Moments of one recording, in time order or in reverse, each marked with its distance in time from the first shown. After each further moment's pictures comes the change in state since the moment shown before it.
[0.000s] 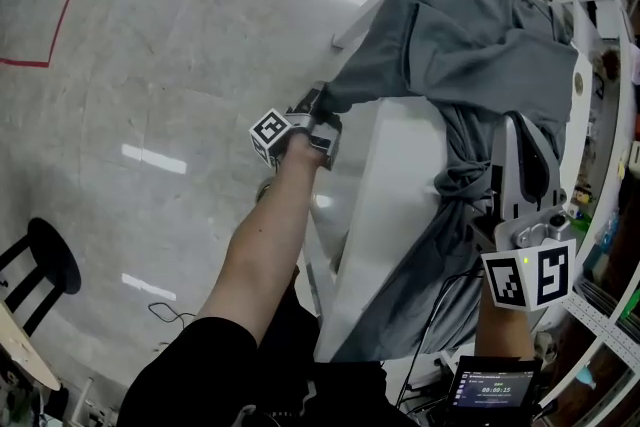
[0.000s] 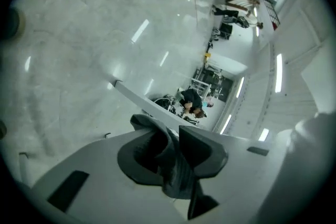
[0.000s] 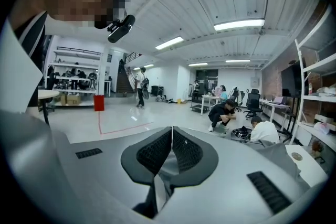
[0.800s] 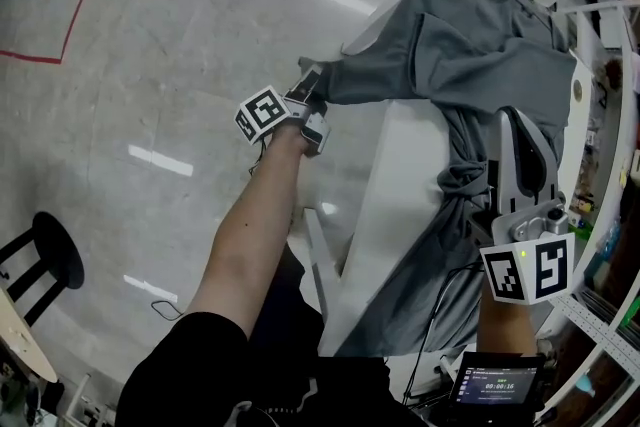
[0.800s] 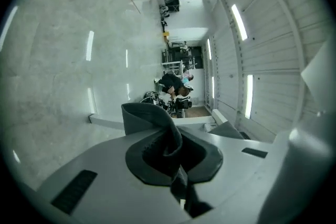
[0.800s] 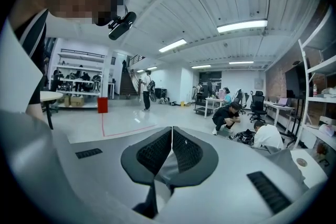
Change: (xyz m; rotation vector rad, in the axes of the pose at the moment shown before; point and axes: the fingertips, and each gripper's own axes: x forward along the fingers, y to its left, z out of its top) left arm 0.001 -0.109 0.015 0.545 0.129 -0.094; right arm 0.005 0.016 0.020 -0.012 -0.030 0.037
